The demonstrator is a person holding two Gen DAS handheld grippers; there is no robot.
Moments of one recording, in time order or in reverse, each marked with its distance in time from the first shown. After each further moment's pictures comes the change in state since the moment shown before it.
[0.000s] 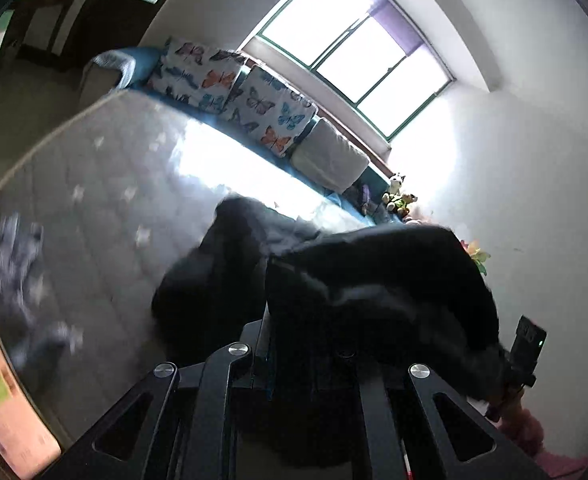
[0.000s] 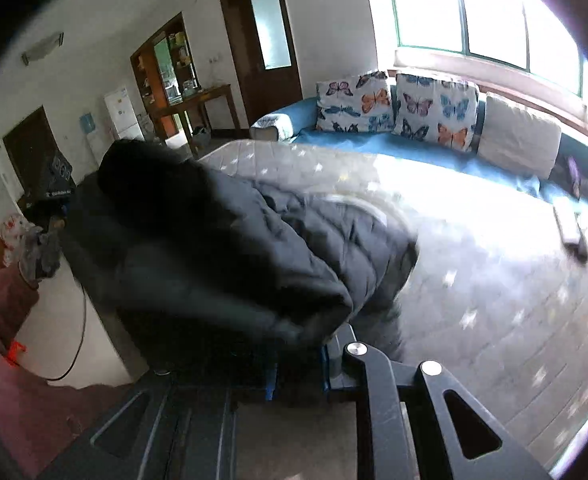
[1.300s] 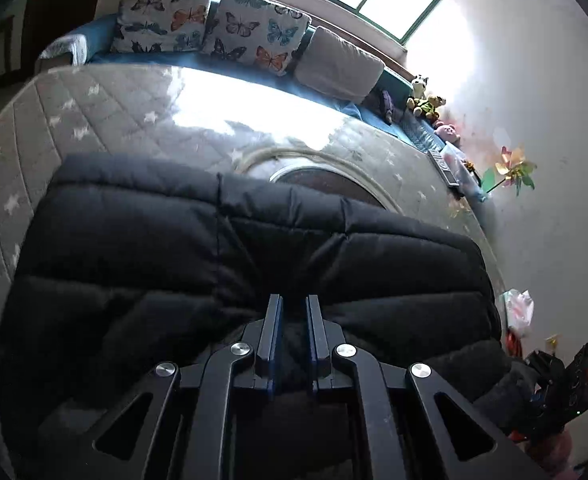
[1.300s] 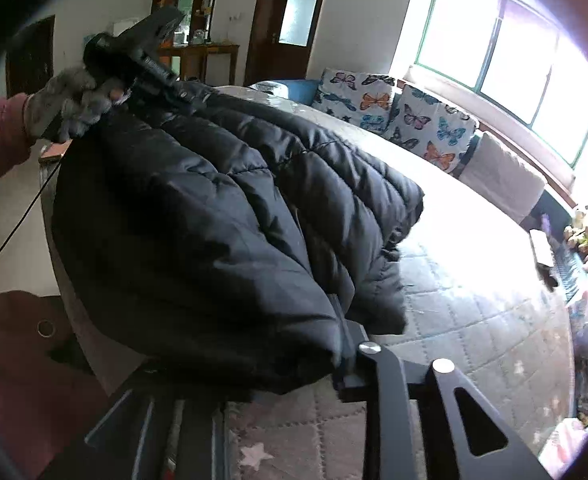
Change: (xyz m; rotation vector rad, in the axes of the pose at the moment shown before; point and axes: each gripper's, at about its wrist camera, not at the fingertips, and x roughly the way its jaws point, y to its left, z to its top) left arm 0.198 -0.092 0.006 0.161 0.322 0.151; right arm 0.027 0.045 -0.071 -0.282 0.047 -0.215
